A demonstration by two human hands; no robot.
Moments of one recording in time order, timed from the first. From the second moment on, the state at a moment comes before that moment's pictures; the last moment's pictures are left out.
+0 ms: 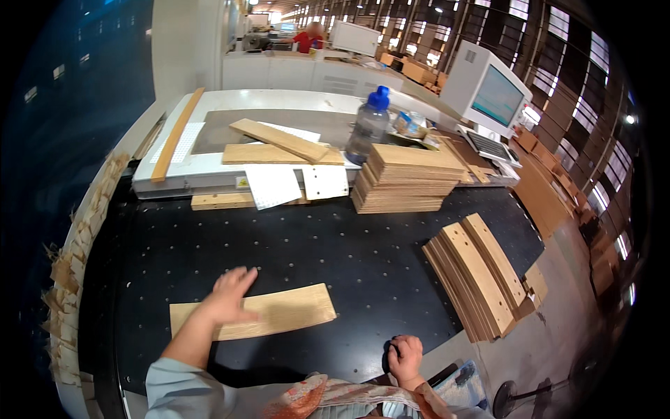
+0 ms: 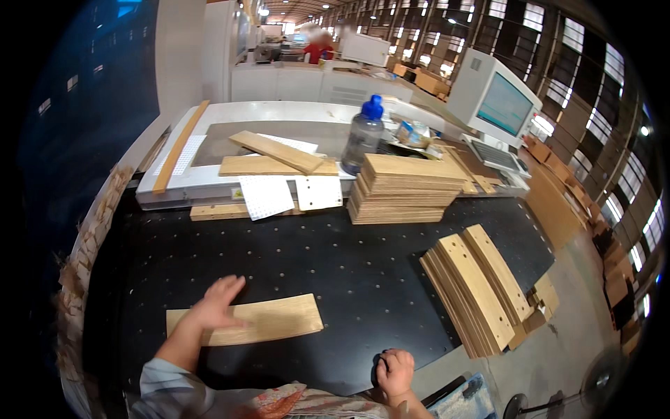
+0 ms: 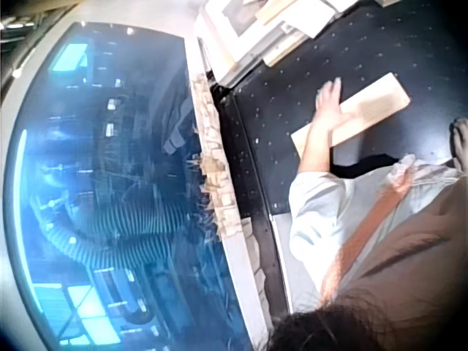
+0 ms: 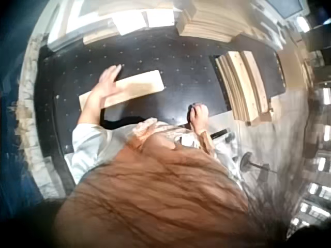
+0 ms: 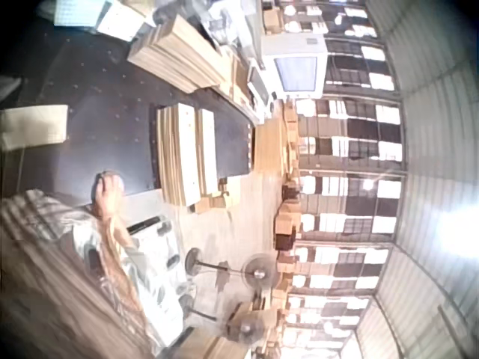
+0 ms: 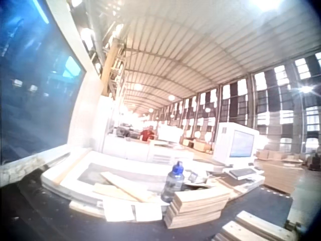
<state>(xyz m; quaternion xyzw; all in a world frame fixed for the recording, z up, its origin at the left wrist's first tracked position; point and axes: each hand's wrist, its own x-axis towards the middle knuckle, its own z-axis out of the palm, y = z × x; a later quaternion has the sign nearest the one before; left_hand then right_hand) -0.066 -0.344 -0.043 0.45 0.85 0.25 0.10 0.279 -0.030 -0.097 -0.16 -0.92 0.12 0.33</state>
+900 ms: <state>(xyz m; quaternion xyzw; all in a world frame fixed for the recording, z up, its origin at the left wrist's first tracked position) -0.252 -0.308 -0.062 0.21 0.97 0.11 -0.07 0.283 -0.027 -0.090 -0.21 -0.94 0.12 0.26</state>
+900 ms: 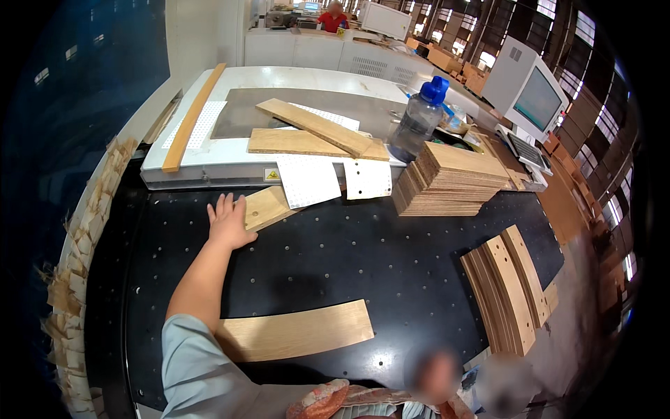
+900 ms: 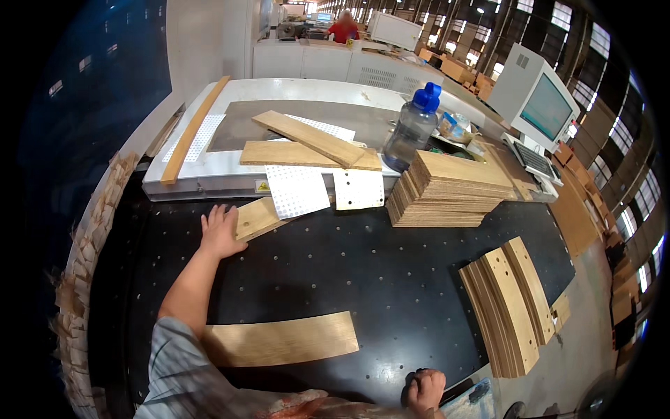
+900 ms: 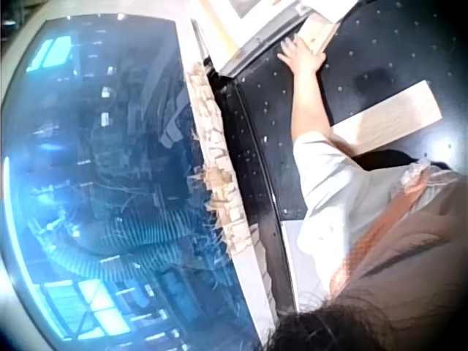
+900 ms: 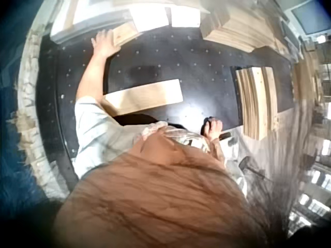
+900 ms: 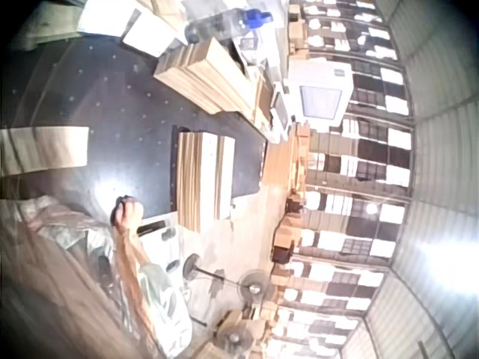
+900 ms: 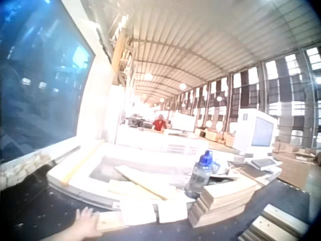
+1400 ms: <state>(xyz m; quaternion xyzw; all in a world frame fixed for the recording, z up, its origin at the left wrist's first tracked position) -0.226 -0.320 -0.048 0.36 0.92 0.13 0.08 0.275 -0.031 -0.081 -0.20 -0.93 0.14 0.28</state>
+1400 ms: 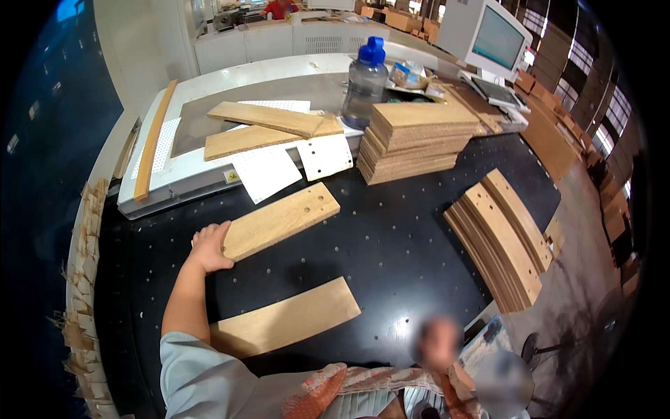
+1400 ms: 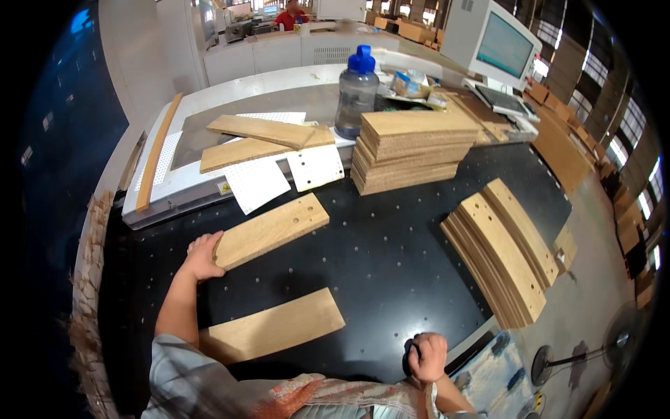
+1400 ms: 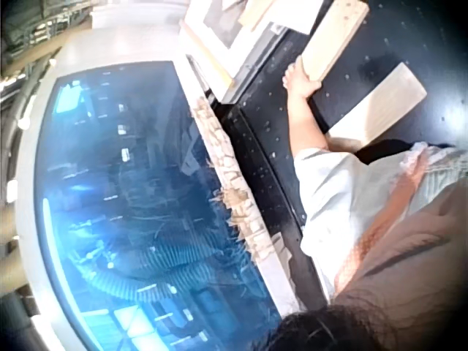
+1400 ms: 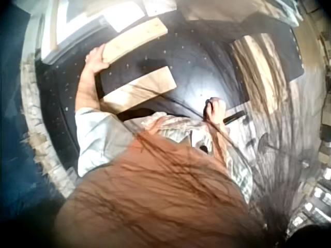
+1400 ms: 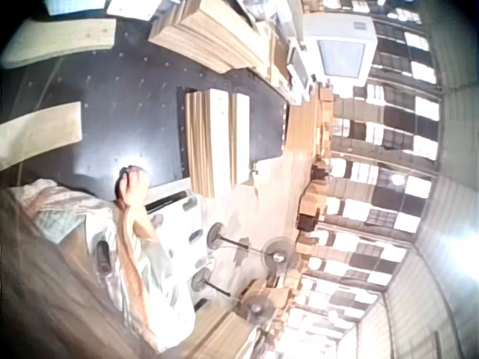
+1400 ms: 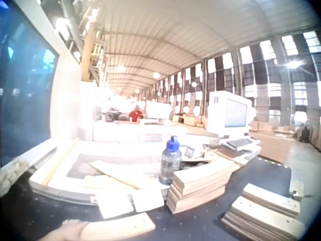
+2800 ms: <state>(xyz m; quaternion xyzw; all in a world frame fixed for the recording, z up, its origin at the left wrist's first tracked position) -0.242 -0.393 -0.013 0.34 0.93 0.10 0.10 0.273 -0.028 -0.085 -0.19 -0.94 0.15 0.25</state>
